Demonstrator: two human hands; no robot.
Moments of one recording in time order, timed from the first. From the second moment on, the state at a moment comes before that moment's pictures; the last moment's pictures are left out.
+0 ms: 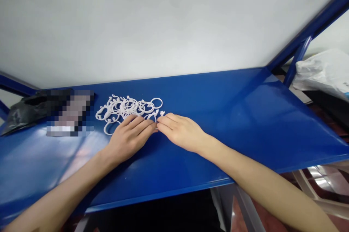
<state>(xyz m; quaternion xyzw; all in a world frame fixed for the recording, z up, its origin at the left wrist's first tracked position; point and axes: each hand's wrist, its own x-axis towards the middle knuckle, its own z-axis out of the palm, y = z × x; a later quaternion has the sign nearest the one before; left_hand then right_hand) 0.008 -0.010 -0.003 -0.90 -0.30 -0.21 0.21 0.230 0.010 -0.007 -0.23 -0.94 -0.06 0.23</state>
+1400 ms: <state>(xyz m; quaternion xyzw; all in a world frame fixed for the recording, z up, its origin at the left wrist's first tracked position) -0.062 0.031 -0.003 -0.70 -0.71 -0.04 -0.04 0.191 0.031 -0.013 -0.36 -0.92 0.07 0.13</state>
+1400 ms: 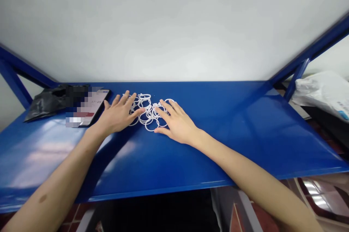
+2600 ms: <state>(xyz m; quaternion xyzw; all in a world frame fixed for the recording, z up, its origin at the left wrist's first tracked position) -0.053 0.027 -0.007 -0.81 -0.55 -0.20 0.01 0.202 0.033 -0.011 -0.39 -0.89 0.09 0.23</state>
